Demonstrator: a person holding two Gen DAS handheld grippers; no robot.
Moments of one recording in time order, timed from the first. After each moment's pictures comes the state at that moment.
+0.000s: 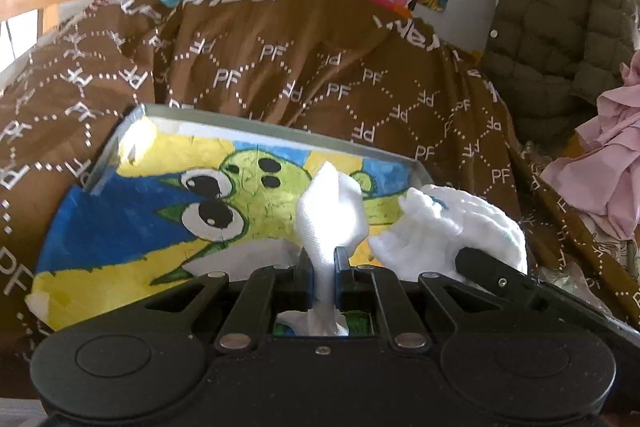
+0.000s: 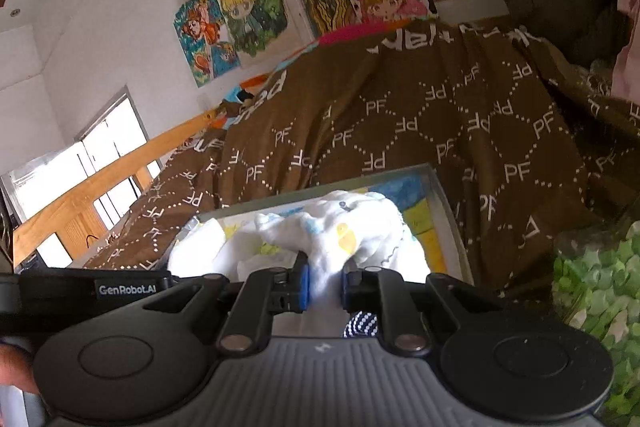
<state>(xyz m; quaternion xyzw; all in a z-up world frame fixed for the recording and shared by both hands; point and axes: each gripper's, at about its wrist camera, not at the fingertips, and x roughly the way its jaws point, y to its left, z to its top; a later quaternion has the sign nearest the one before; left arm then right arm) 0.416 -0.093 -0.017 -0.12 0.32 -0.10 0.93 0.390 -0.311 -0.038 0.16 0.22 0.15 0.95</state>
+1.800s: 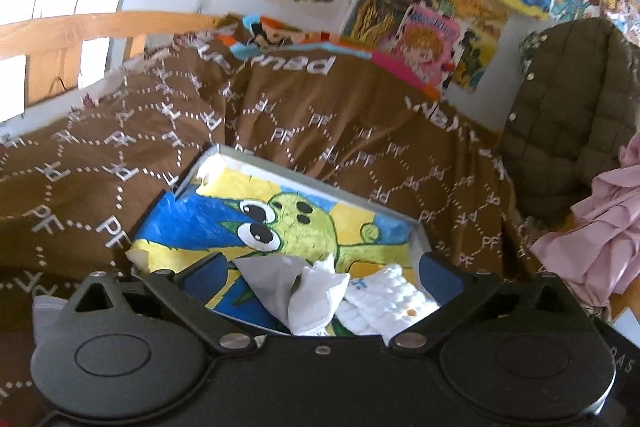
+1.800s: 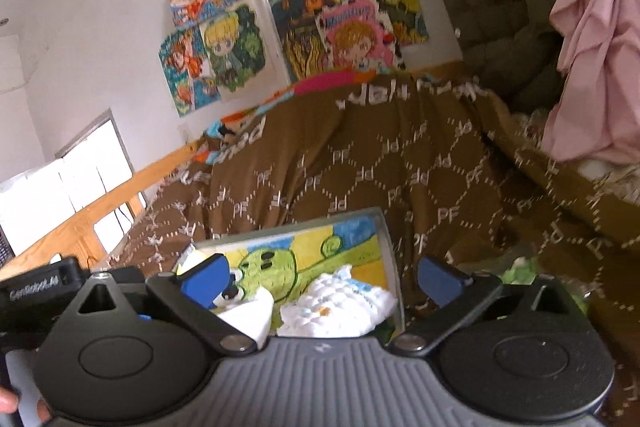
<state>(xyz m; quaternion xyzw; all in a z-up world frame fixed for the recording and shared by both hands) 0.306 -0.082 0.043 -0.18 0.24 -0.02 0.96 0.304 -0.352 0.033 0.15 0.18 0.10 0.97</state>
